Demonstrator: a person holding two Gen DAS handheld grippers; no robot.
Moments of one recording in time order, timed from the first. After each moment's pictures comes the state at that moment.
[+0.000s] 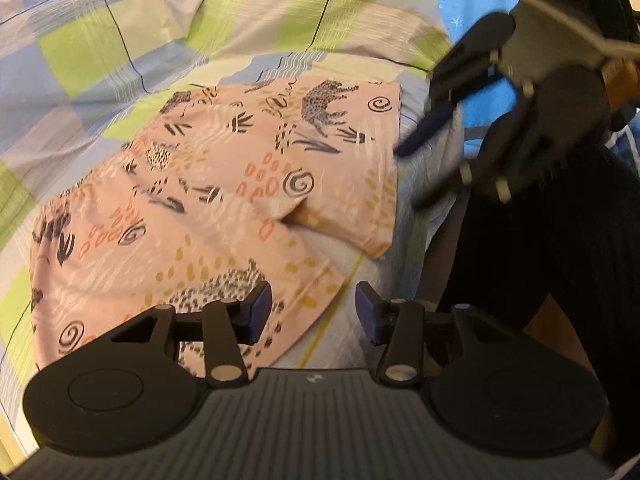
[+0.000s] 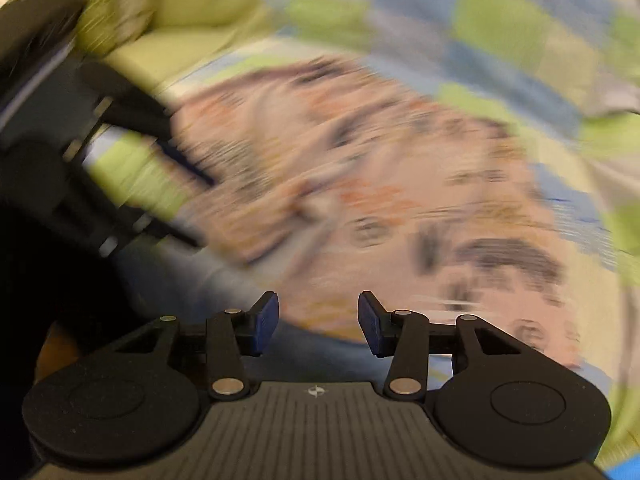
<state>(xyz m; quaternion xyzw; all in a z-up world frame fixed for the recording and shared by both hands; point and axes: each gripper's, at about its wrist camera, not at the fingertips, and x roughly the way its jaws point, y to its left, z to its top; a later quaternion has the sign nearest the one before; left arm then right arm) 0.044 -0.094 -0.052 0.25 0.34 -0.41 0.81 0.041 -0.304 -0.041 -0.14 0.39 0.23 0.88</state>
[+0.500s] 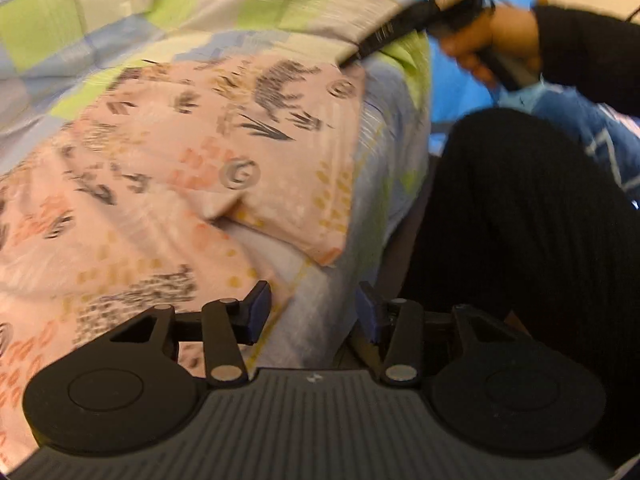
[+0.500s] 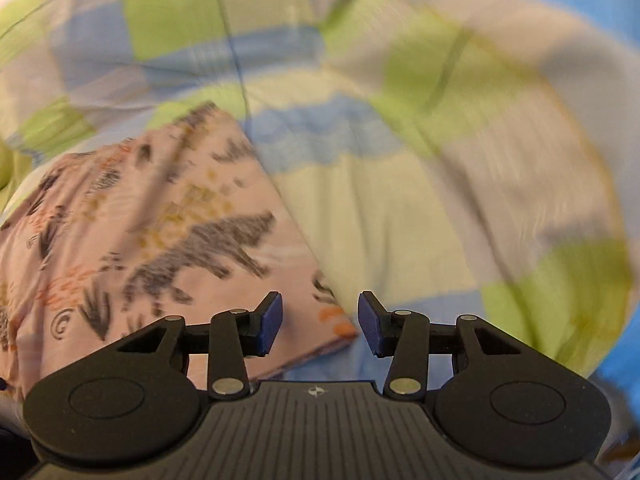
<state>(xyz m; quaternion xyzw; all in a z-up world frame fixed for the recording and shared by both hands) 0.052 -0.109 -0.068 0.22 0.38 -0.44 0.79 0.135 -0.474 -0.097 0.08 0.43 0.03 0.90</state>
